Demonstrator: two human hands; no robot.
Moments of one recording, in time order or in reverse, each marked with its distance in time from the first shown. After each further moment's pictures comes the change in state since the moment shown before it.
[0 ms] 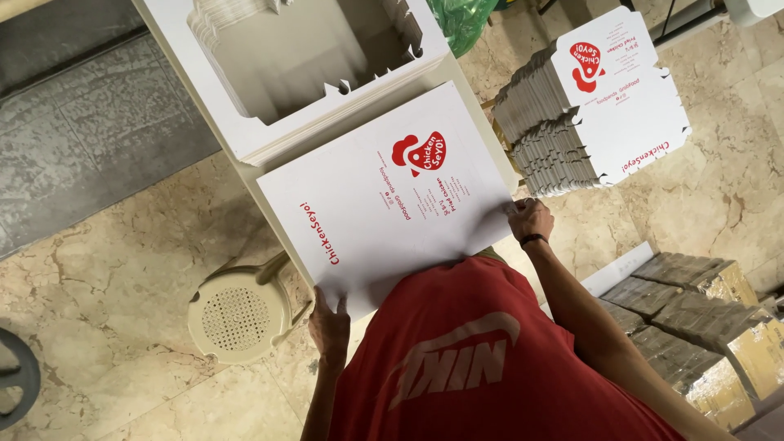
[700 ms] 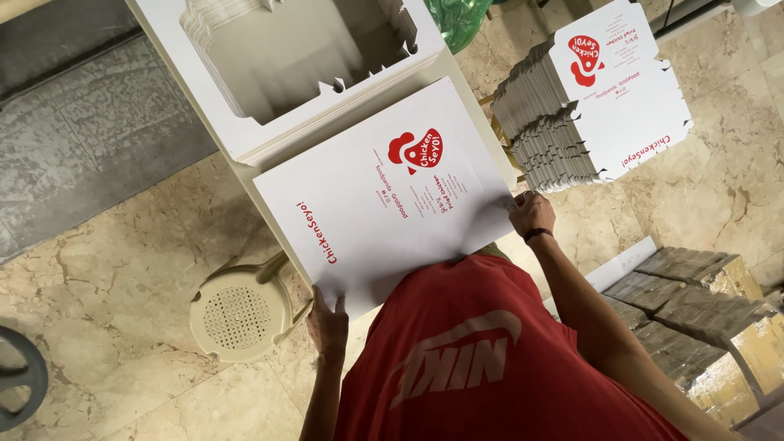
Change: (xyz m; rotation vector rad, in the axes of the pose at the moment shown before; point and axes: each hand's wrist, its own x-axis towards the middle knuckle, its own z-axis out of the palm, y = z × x) left_hand -0.001 0.017 -0.011 -0.007 -0.035 -0.016; right_hand 0.007 0.000 -0.011 -0.040 -0.028 -0.066
